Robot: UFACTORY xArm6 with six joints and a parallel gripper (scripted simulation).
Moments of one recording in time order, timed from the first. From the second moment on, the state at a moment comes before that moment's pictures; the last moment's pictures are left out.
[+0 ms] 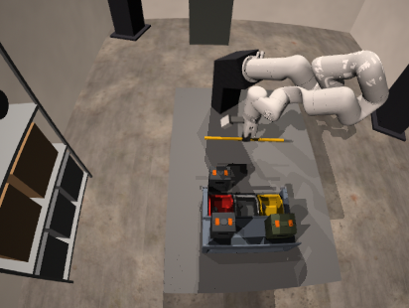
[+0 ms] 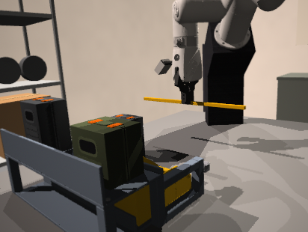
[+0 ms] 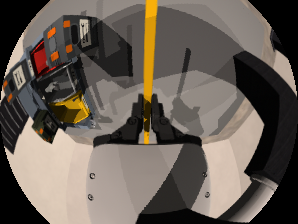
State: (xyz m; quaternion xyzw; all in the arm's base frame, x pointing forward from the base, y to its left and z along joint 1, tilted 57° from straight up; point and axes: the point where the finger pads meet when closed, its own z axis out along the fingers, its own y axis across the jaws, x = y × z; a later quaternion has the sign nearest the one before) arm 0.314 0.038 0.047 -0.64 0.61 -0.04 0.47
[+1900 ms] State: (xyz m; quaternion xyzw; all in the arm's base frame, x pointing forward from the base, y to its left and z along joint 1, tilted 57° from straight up) arm 0.316 0.038 0.049 -0.64 0.61 -0.04 0.47
